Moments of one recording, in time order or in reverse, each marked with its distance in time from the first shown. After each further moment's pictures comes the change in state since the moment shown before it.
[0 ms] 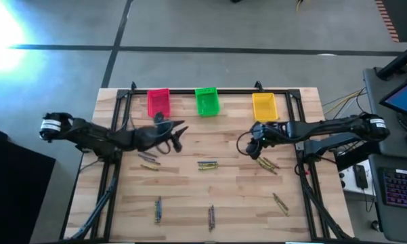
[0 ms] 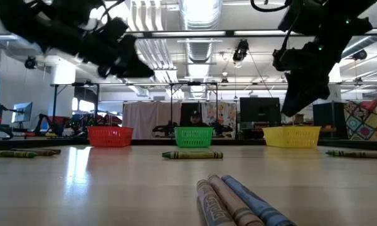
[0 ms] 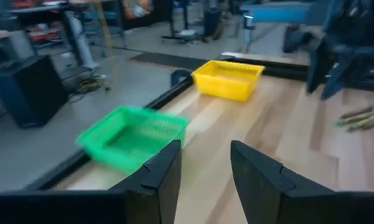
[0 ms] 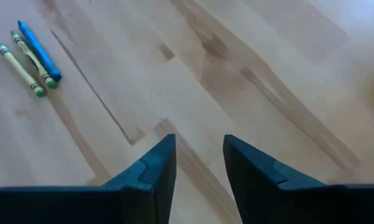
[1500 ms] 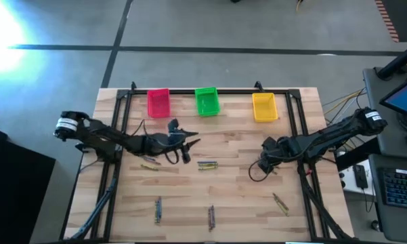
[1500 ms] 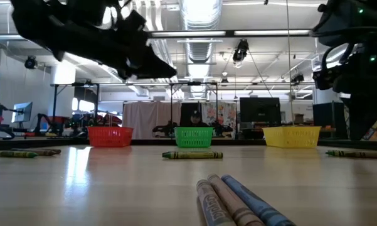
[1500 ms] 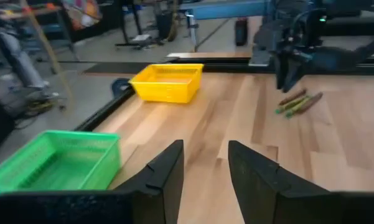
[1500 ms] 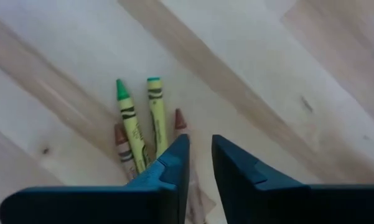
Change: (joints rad) left arm -0.127 0.201 0.040 0.192 0.056 0.076; right arm 0.335 0.015 -0.071 -0.352 0.044 0.478
